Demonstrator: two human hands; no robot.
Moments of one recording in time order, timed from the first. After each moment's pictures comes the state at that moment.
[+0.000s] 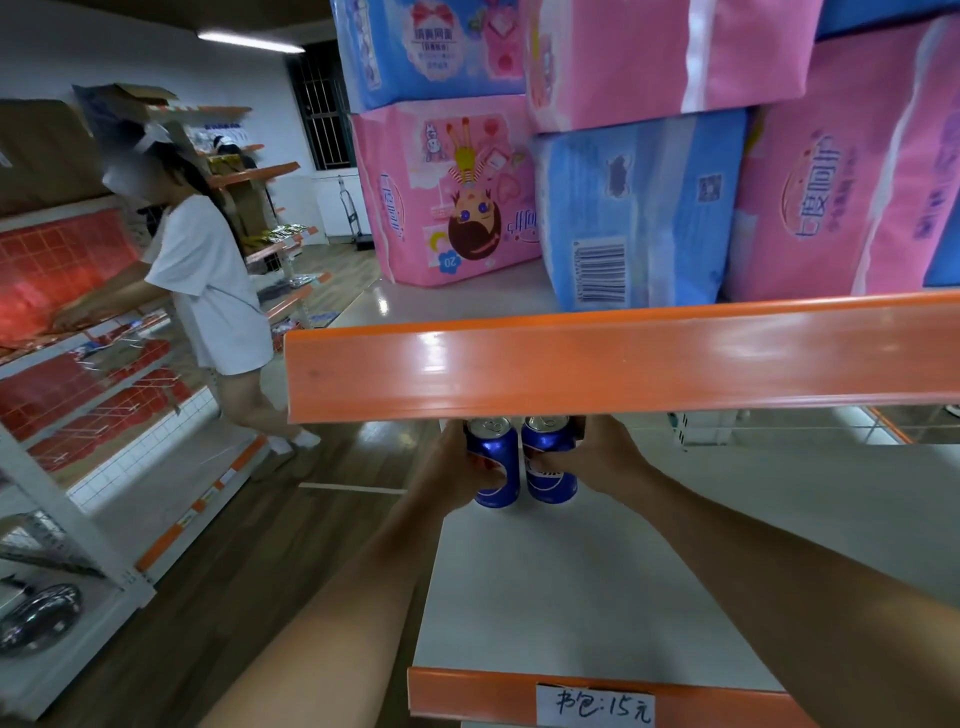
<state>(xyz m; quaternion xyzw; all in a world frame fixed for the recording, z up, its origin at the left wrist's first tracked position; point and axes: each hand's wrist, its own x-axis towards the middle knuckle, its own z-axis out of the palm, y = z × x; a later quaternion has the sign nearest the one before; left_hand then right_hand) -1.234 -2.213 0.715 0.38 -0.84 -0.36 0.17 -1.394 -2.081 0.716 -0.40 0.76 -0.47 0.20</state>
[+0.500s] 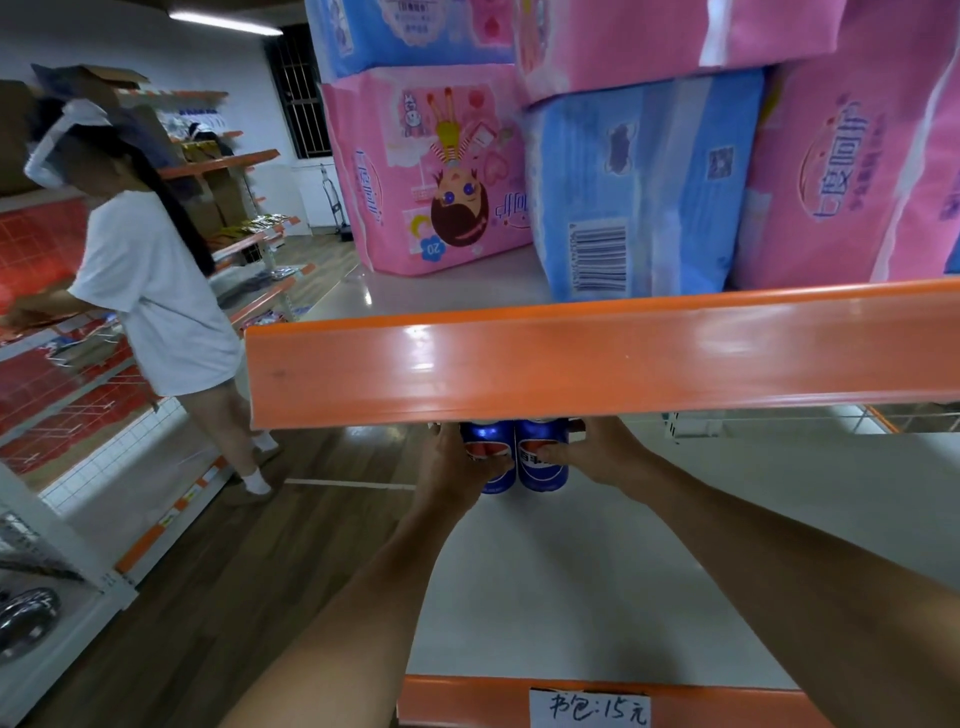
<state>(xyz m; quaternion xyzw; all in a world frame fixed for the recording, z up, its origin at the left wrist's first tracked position) -1.248 -2.203 0.696 0.33 -0.80 -0.39 0.30 -1.405 -2.078 0.715 -0.43 0.73 -0.48 0.23</state>
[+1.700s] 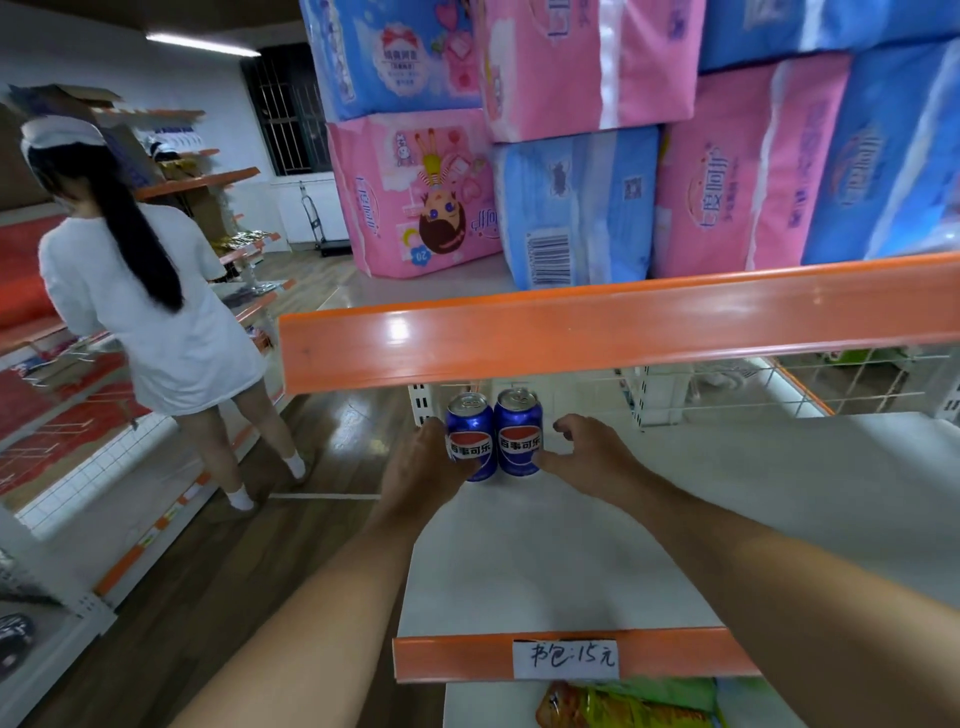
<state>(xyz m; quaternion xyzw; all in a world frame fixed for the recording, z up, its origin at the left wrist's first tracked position) -1.213 -2.168 0.739 0.39 -0.87 -0.23 0.18 -1.370 -2.033 0.731 -0.38 0.86 -0.32 0.14</state>
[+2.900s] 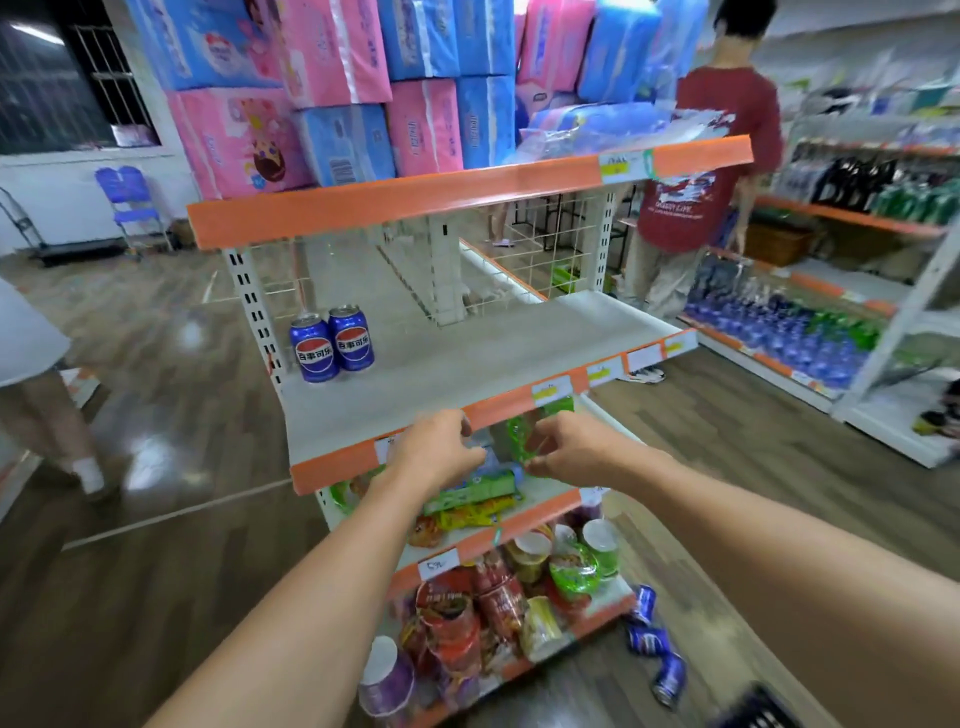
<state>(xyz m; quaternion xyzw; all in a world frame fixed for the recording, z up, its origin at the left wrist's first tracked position) -1.110 -1.925 0.735 0.15 -0.97 -0.21 0.01 -1.169 -1.736 0.756 -0.27 0.94 -0.18 0.14</state>
